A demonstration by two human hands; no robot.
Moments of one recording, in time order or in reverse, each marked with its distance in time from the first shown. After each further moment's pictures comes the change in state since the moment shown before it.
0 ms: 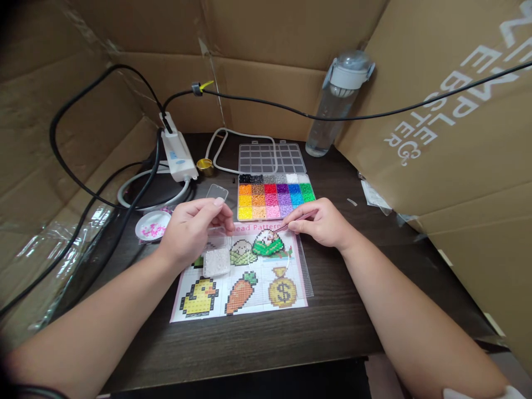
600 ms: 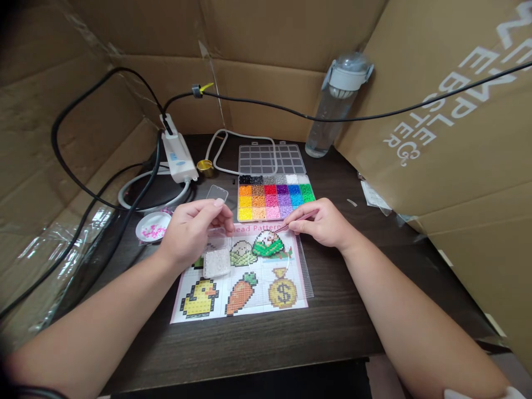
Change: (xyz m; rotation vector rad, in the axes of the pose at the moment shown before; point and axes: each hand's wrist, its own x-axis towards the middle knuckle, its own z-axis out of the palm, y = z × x) left_hand 0.001 -0.003 -0.001 -0.023 -0.003 -0.001; right_hand 0.000 0.000 -0.002 -0.001 -0.003 0.009
